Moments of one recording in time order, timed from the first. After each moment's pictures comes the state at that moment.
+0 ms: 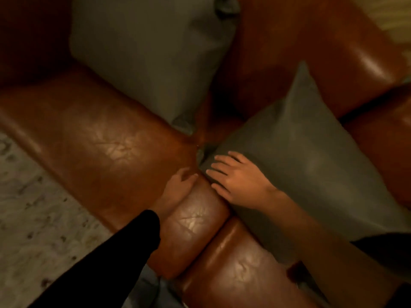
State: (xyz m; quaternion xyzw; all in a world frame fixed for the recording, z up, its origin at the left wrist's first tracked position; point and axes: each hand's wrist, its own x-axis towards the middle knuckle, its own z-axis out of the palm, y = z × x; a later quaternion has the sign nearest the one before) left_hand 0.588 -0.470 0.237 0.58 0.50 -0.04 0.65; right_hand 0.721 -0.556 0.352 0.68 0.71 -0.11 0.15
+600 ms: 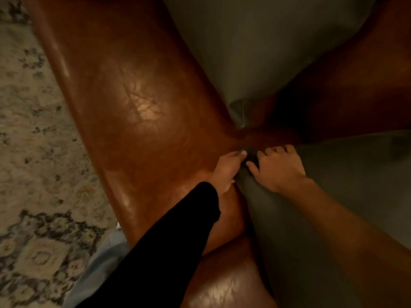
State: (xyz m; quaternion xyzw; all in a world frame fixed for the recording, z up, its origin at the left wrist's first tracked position) left_hand 0.666 -0.464 0.185 0.18 0.54 0.08 0.82; right_hand 0.747 -0.483 0.275 0.68 0.59 -0.15 0.41
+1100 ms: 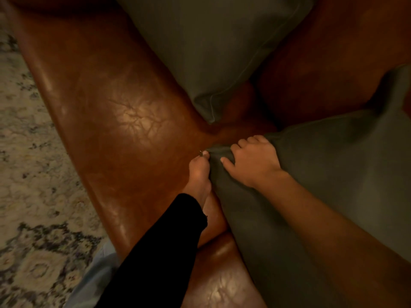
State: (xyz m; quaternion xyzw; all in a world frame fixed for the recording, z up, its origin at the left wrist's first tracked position) left_hand 0.670 -0.488 0.192 0.06 0.62 0.20 0.76; right_hand 0.759 -0.507 0.295 0.69 0.66 -0.12 0.27
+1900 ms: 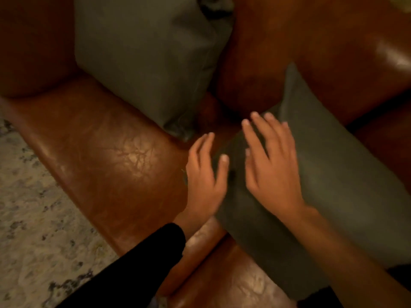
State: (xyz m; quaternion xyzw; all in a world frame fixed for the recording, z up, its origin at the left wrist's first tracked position) left_hand 0.662 -0.524 0.308 0.75 0.38 0.32 0.43; right_hand 0.773 -0.592 0.359 0.79 0.58 0.14 -0.16
